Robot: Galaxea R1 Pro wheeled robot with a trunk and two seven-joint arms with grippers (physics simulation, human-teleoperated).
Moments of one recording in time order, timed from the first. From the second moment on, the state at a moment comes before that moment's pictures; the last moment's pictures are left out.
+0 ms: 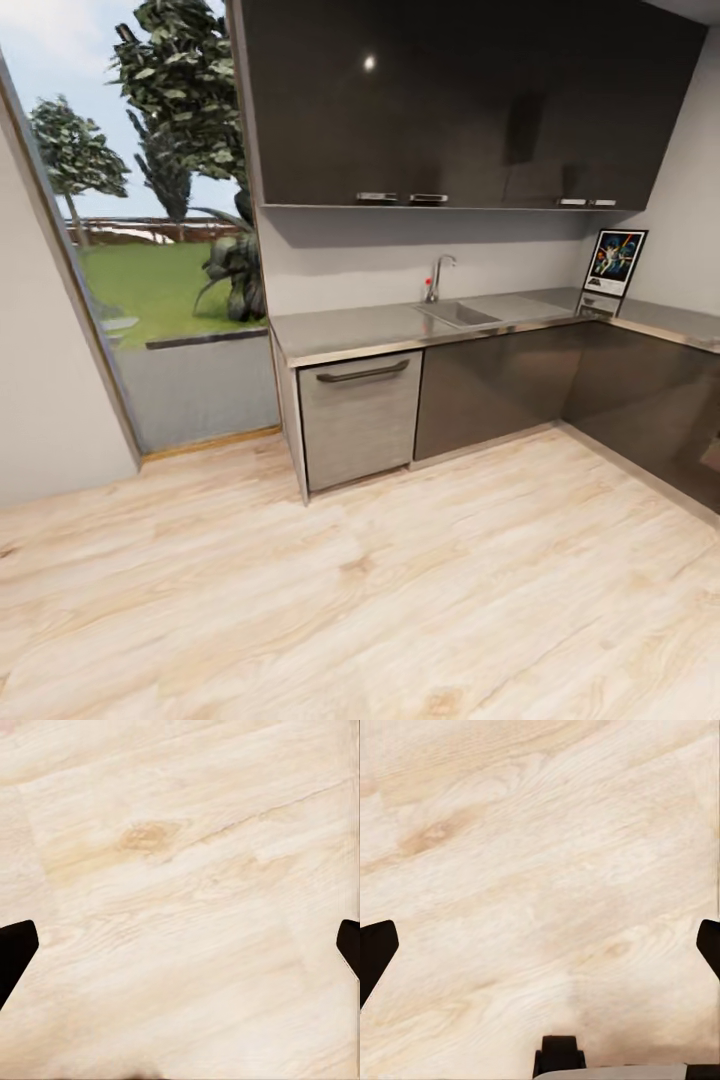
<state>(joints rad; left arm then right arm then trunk) -0.01 0.05 -0.01 -0.57 0.00 -0.08 0.00 -0.18 -0.06 0.00 -0.32 0.00 -0.21 0.00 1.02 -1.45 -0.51</state>
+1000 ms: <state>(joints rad) -0.01 0.05 0.00 -0.57 0.00 -0.08 0.00 -0.18 -0.06 0.00 -0.32 0.00 -0.21 0.00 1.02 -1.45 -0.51</state>
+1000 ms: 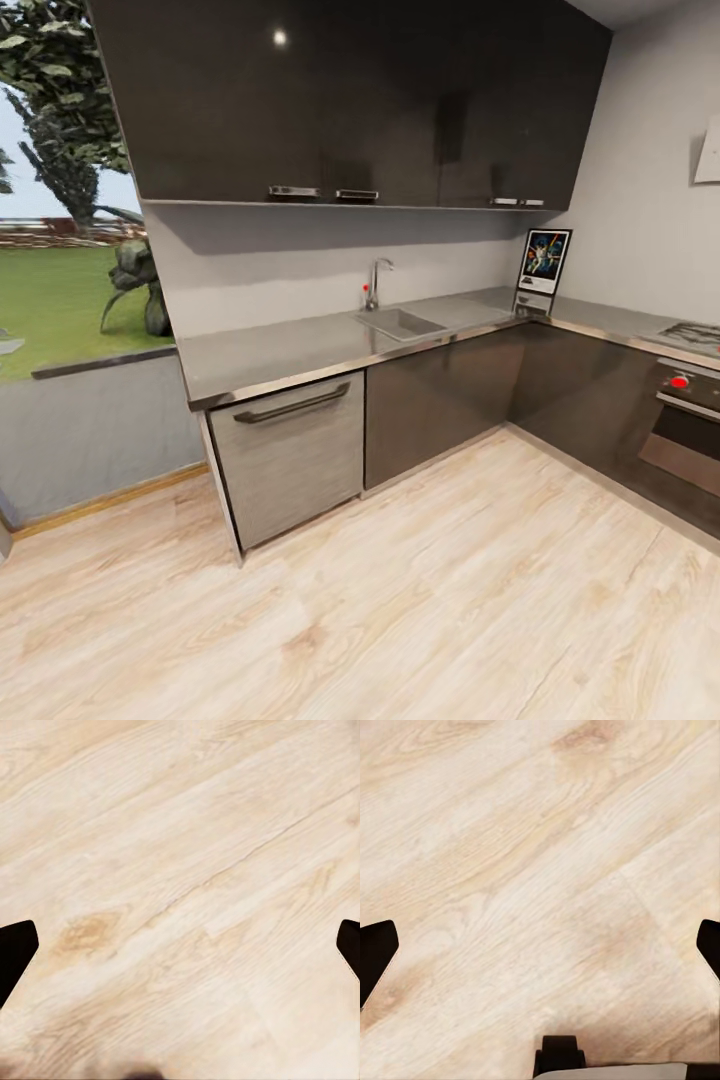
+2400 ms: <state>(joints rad) -0.01 0.05 0.00 -0.57 0.00 -0.08 0.00 -0.18 -0.06 0.00 -0.32 0.00 -0.21 0.00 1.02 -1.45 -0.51</state>
